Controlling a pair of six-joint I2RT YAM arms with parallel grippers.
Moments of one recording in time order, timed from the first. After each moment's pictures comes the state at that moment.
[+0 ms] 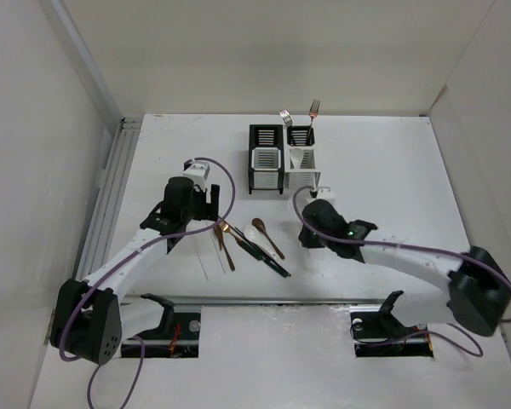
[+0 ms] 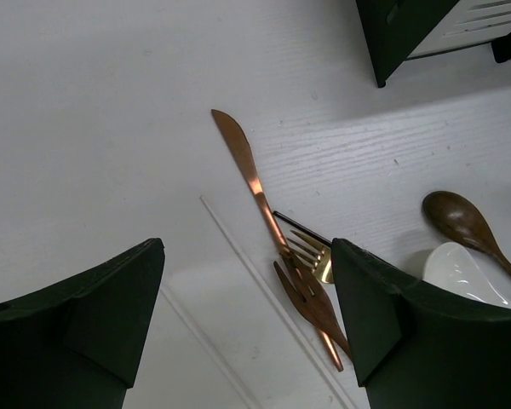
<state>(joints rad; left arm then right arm) -0.35 1.13 0.64 -0.09 -0.07 -0.10 0.83 1.34 0.74 -0.32 0.27 0.70</state>
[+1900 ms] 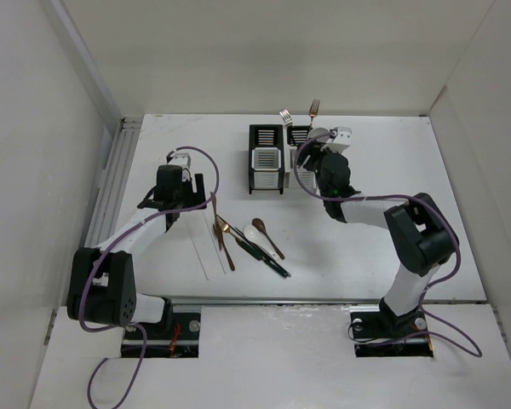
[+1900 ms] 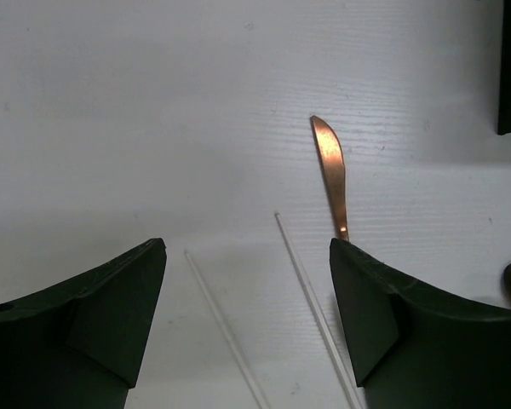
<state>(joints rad) -0.17 1.35 0.74 -0.11 -0.05 -0.17 0.48 1.78 0.92 0.84 0.38 0.34</state>
